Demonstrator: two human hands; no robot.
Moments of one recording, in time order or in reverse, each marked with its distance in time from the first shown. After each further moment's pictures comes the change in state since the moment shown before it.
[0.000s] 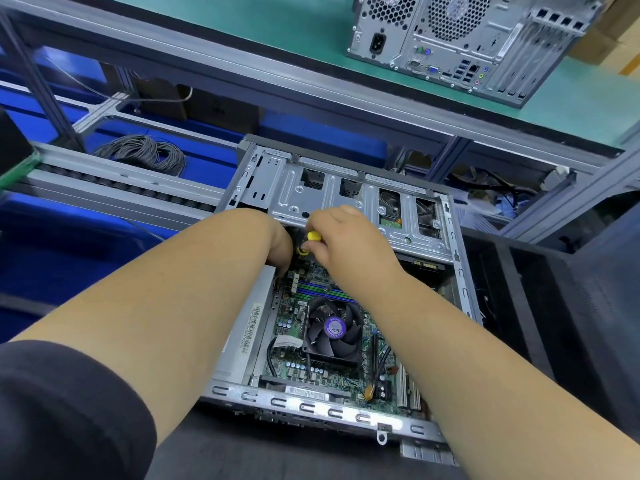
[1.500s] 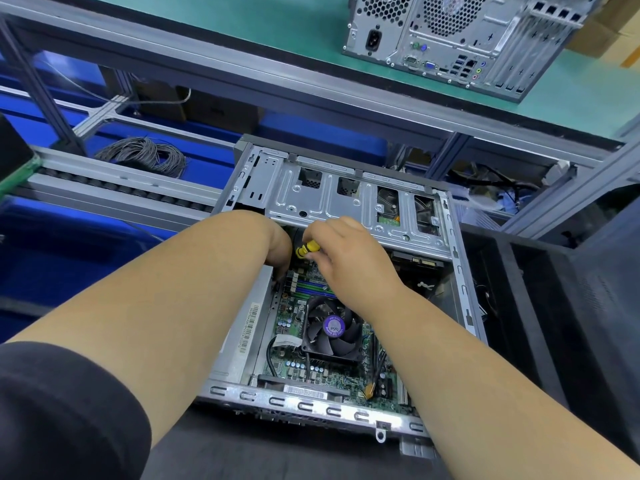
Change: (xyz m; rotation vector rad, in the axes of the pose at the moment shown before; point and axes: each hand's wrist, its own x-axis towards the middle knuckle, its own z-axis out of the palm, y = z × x) left_hand -0.009 0.008 0.002 -0.010 0.036 0.013; right_hand -0.018 0.003 0.011 0.097 0.081 -0.056
